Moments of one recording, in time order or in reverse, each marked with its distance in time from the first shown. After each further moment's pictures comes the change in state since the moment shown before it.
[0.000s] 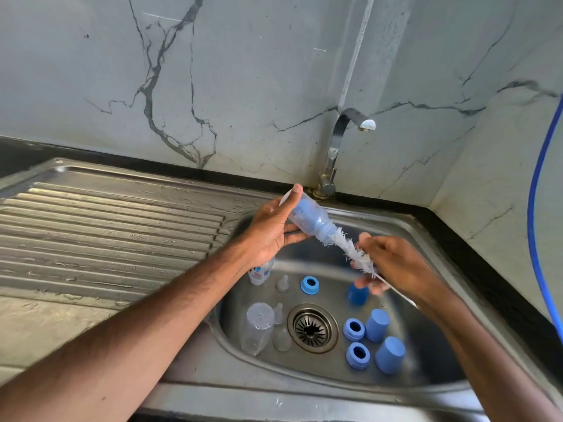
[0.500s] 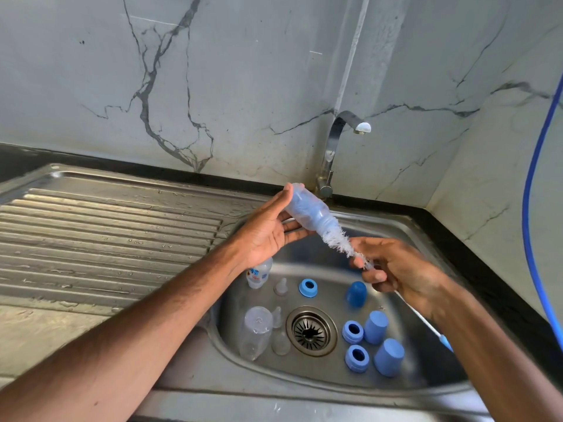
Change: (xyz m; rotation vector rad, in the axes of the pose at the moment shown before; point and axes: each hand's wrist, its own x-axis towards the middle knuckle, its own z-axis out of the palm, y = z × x) left_hand 0.001 0.007 -0.006 -0.211 -0.086 -0.028; right_hand -0.001 -0.007 -0.010 0.417 -0.217 0.109
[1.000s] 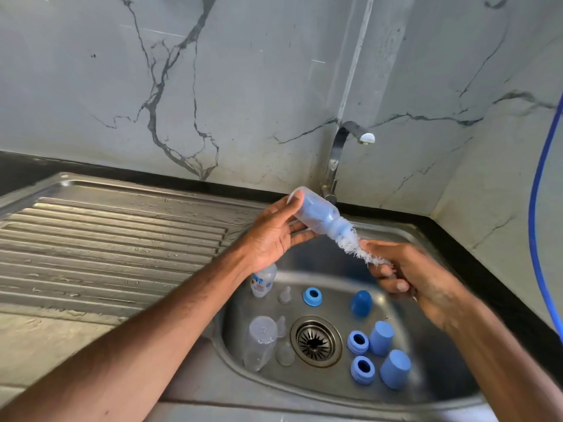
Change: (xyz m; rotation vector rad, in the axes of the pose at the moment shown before) left_hand -0.004 0.009 0.009 0.046 -0.056 0.091; right_hand -0.018 -0.017 0.007 -0.030 0.108 -0.060
